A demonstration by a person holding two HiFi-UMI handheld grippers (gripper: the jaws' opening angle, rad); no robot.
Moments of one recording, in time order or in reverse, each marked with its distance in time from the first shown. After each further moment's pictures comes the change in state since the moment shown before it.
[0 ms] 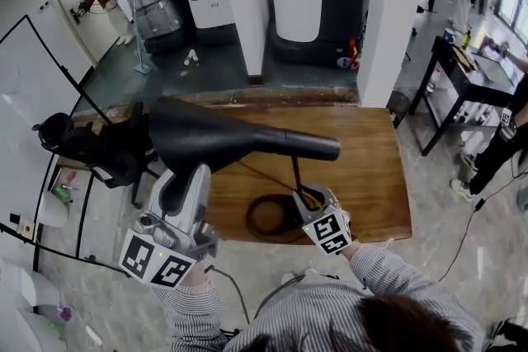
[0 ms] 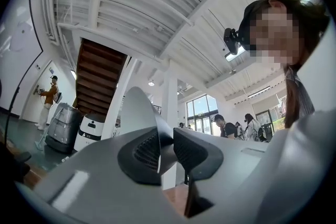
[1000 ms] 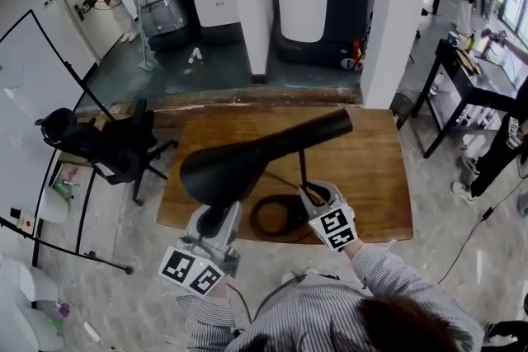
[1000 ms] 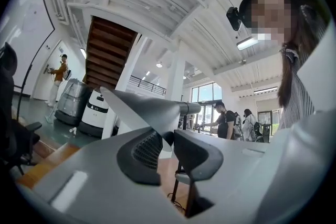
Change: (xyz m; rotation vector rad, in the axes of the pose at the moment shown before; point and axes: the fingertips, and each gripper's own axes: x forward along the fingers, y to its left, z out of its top) left arm -0.048 -0.012 -0.124 -0.131 0.207 0.047; right arm 0.001 -0.009 -0.002 0.046 -0.003 0.015
